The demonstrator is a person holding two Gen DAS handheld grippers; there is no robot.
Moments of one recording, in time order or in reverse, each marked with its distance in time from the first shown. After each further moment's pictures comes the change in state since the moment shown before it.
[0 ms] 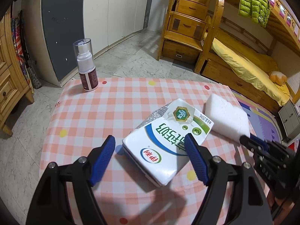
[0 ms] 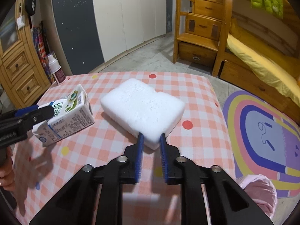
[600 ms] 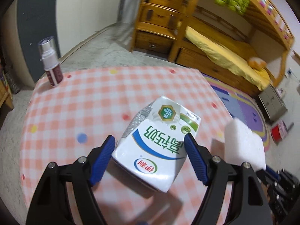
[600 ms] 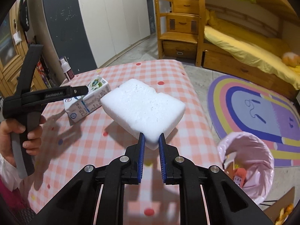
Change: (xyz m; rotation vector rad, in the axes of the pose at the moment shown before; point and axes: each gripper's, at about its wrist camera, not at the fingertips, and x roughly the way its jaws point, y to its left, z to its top) left arm -0.006 -0.038 -0.021 0.119 0.068 -0.175; right arm -0.104 -0.014 -0.082 0.145 -0.028 -0.043
